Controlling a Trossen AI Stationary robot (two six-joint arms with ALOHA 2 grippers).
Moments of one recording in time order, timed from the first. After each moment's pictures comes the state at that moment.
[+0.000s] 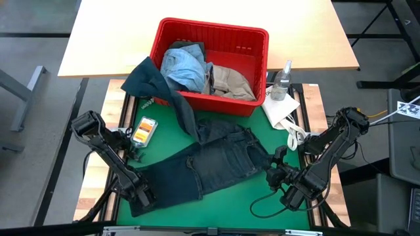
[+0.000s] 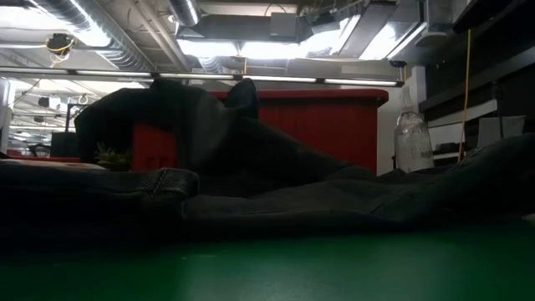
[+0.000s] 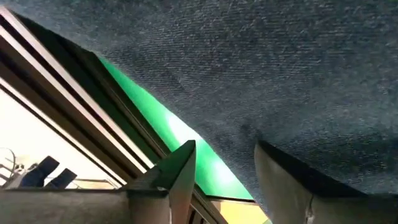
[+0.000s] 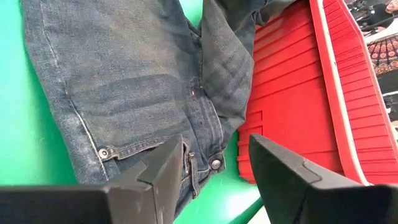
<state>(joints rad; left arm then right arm) -0.89 1.66 0.85 -0.71 0.52 -2.17 0.77 1.46 1.11 -1.20 0.96 0.59</state>
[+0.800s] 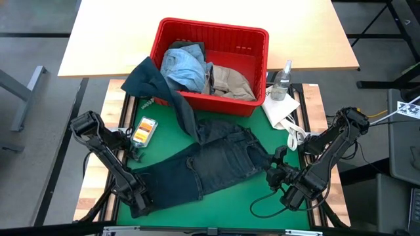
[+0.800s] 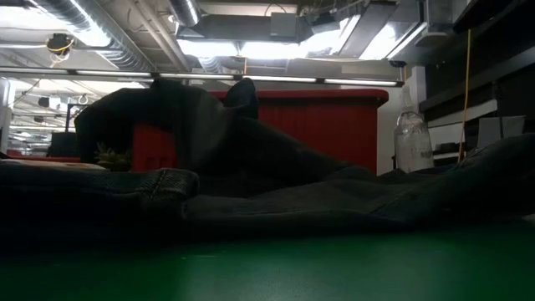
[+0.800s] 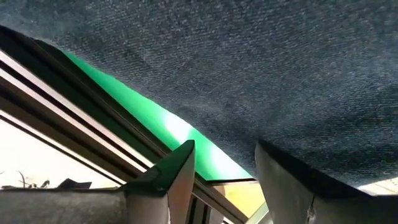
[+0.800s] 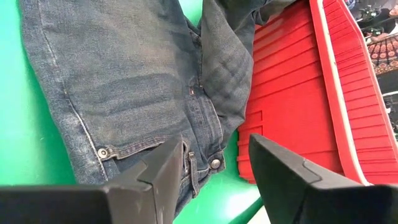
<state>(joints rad) -0.95 1.65 0.85 -0.64 0.53 -2.10 0.77 1.46 1.11 -1.20 0.96 0.59</state>
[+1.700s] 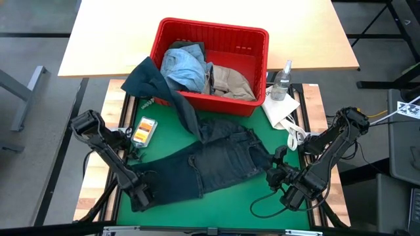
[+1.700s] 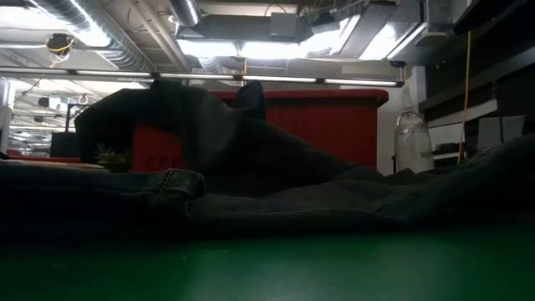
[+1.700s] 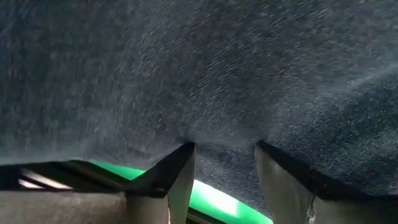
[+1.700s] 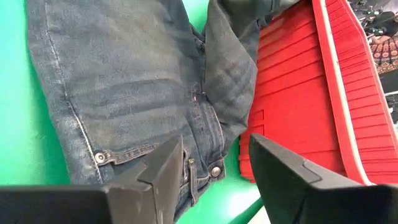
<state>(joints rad) -0.87 1.65 0.85 -0.78 0.30 -1.58 0.77 1.46 1.11 -1.20 0.95 0.59</state>
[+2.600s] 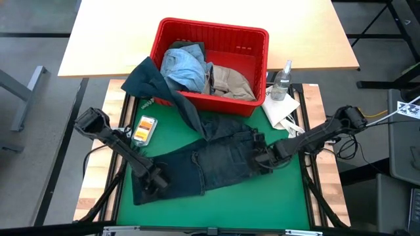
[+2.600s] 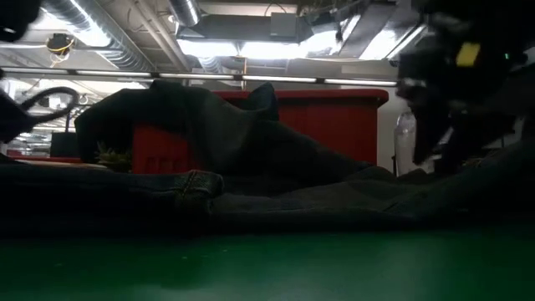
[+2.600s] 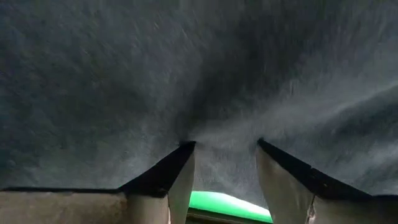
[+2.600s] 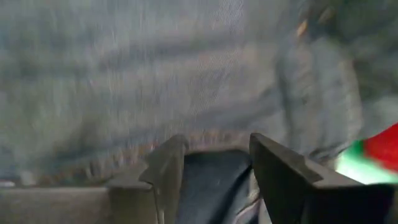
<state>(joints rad) -0.62 1.66 0.85 -0.90 0.35 -1.09 0.25 1.46 0.81 -0.71 0.36 0.12</state>
